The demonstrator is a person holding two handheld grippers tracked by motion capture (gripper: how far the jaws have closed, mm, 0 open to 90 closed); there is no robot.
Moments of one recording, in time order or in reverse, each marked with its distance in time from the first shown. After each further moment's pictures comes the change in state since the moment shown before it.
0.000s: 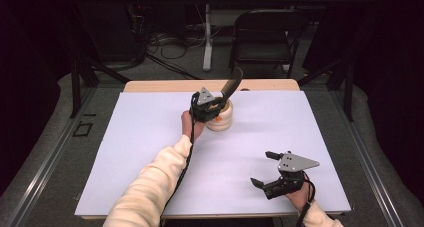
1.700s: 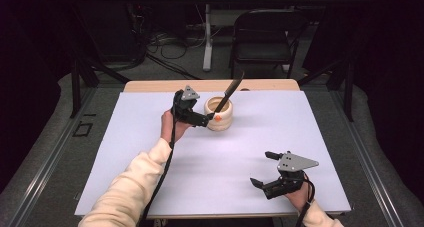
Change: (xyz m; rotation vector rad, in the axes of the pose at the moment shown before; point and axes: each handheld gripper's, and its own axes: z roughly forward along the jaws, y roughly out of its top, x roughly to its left) left arm 0.010 0.017 -0.069 0.174 0.027 -0.015; right arm 0.000 0.000 0.001 0.007 0.005 0.004
